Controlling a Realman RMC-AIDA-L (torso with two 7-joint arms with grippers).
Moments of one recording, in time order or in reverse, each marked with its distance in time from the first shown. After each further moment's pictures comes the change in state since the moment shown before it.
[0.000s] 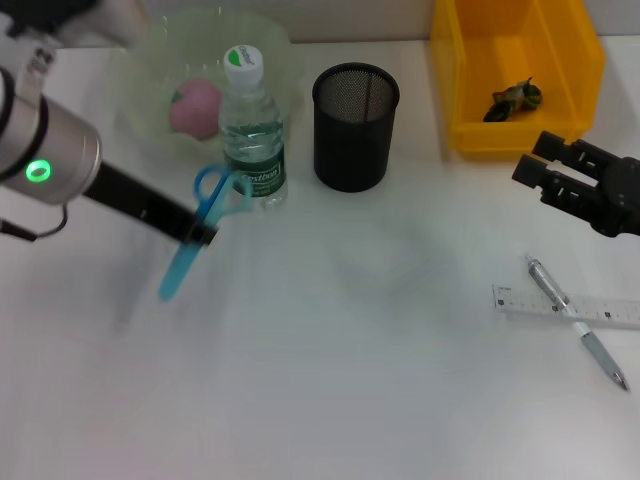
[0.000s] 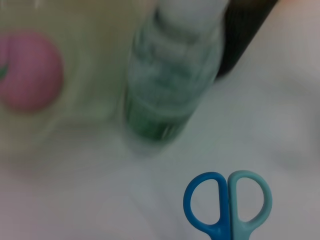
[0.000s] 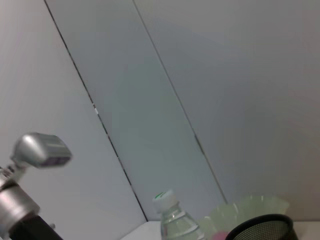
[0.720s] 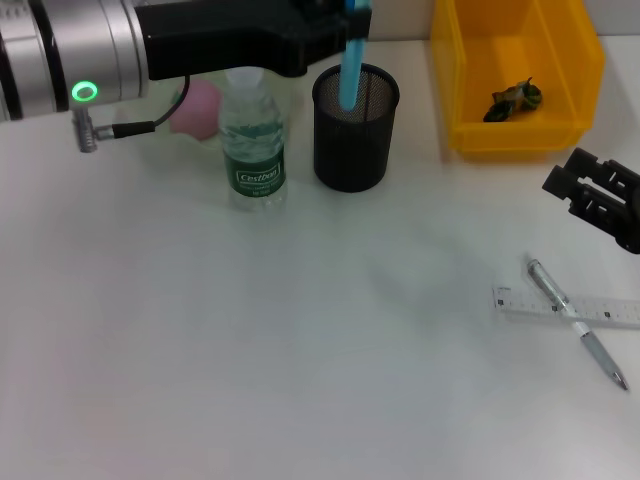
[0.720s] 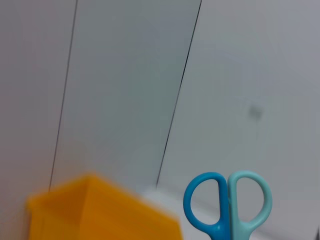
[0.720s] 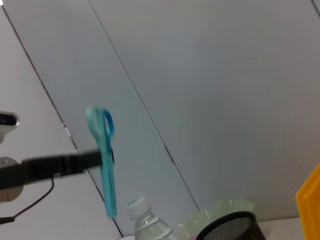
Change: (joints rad) left arm 0.096 -0.004 -0.058 -0.257 -0.896 -0.463 0.737; right arm -0.068 0.021 0.067 0.001 0.000 0.002 -0.003
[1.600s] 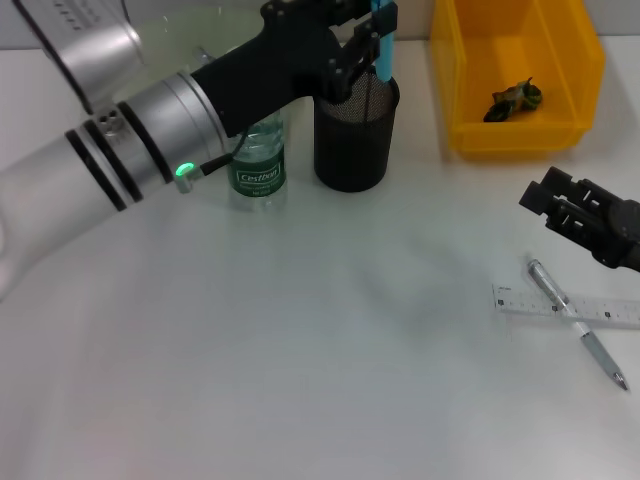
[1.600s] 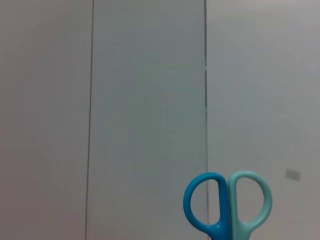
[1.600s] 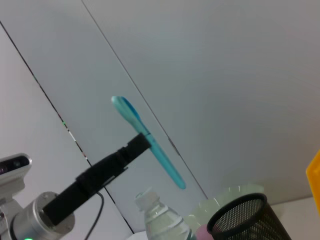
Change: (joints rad) left arm -0.119 -0.005 0.372 -0.690 -1.041 -0.147 1.170; right arm 0.003 0.016 -0.009 0.052 -0.009 0.013 0.012
